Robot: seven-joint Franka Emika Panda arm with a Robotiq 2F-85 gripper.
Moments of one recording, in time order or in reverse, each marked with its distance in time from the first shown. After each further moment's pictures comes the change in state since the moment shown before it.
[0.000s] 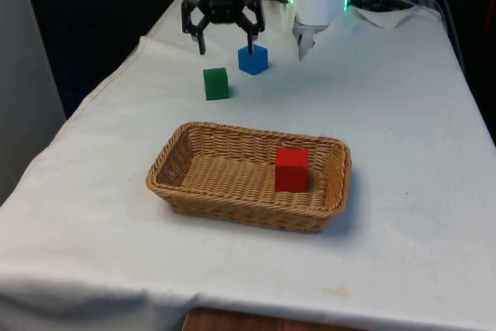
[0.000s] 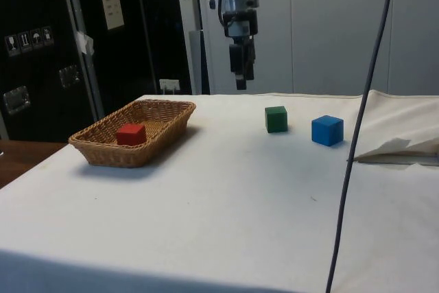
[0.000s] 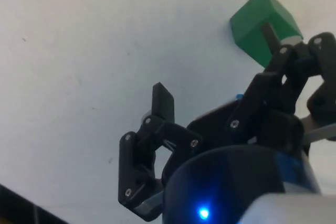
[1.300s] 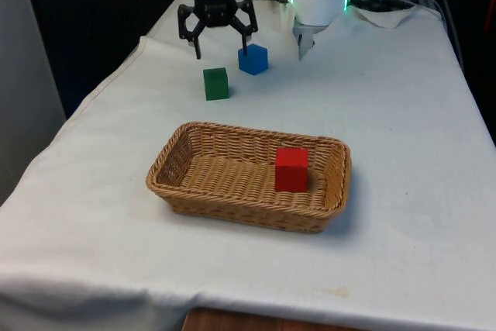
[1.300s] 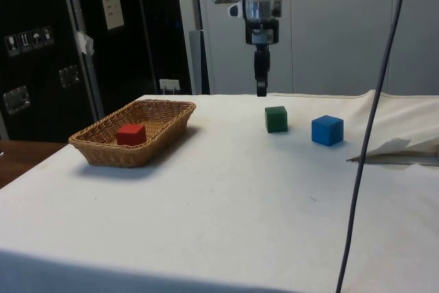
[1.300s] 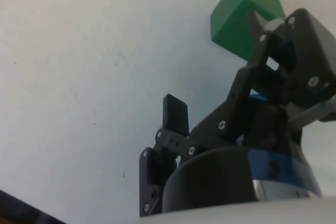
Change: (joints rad) arm -0.001 -0.020 -0.057 -0.123 0.125 0.125 -0.305
